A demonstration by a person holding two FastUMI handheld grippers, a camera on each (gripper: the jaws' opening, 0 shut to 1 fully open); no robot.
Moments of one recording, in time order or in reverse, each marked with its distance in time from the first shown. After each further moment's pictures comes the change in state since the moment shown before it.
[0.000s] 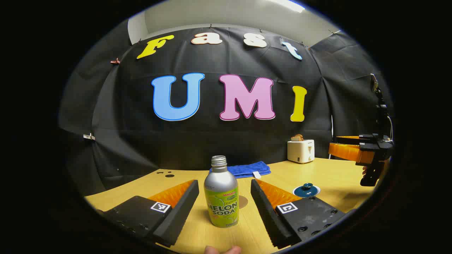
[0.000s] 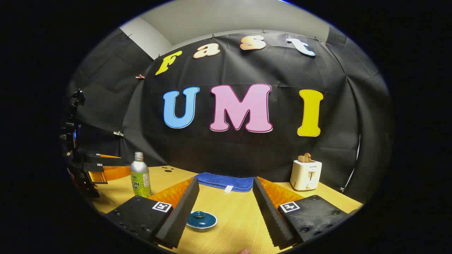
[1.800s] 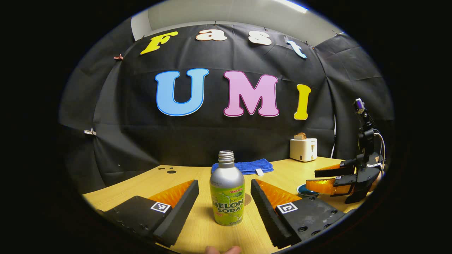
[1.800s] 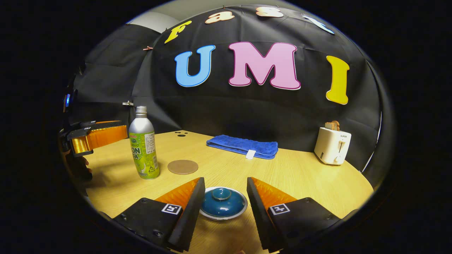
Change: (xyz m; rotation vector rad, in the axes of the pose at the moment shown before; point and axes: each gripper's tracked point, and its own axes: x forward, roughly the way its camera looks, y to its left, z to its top) left arm 0.007 0.010 -0.015 -0.017 0.016 0.017; right arm 0.036 0.049 -0.117 -0.005 0.331 0.138
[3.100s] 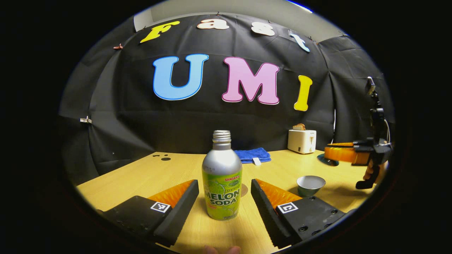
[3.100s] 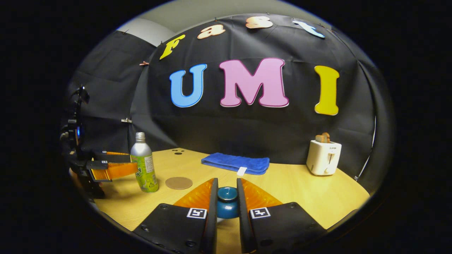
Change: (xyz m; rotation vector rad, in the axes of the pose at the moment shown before) left arm 0.021 -0.007 -0.041 -0.040 0.110 -0.010; right arm -0.040 -0.050 0.059 0.038 -0.175 -0.039
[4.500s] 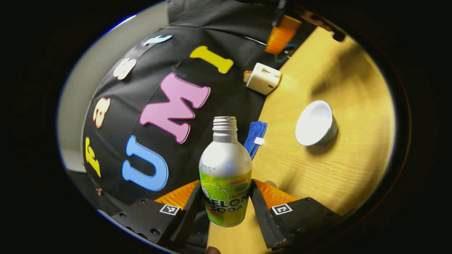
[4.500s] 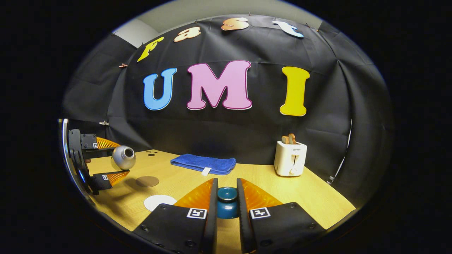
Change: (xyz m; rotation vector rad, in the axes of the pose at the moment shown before) left arm 0.045 -0.078 0.015 1.261 -0.009 0.023; right arm -0.023 -0.088 0.008 0.003 0.016 -0.162
